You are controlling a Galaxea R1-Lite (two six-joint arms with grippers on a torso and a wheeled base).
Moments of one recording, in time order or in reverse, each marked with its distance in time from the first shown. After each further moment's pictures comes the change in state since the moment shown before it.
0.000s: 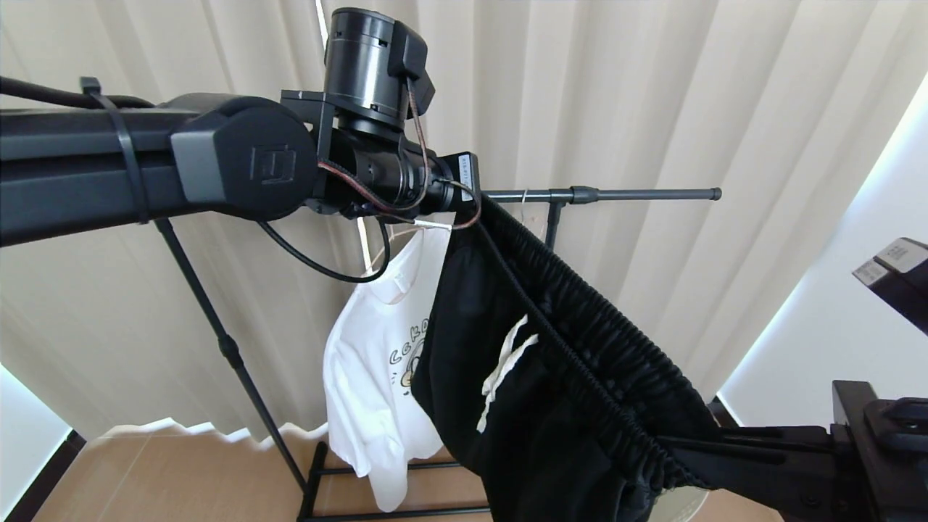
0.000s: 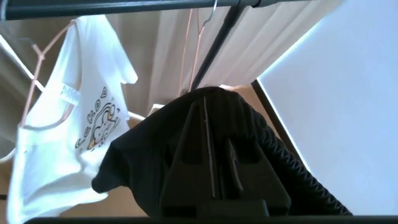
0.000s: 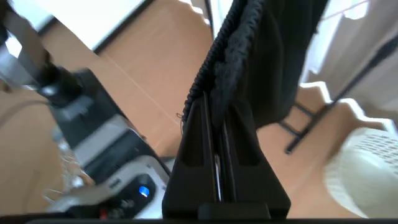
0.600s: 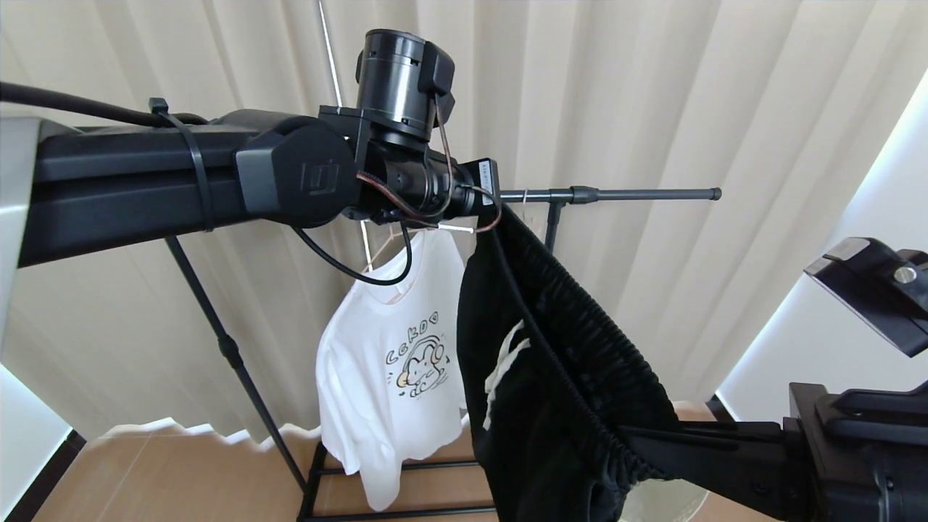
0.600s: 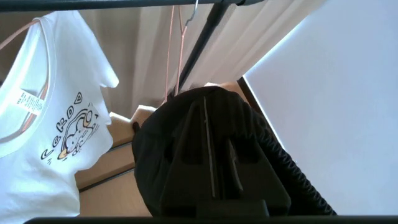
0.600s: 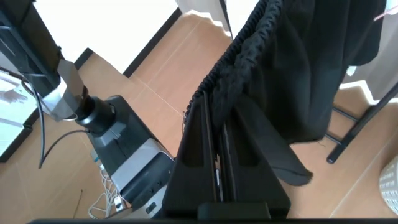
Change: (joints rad) left arm -0.018 0.070 -0.071 0.000 -0.023 -0.036; right arm 0.016 0.050 0.017 -0.101 0.005 0.093
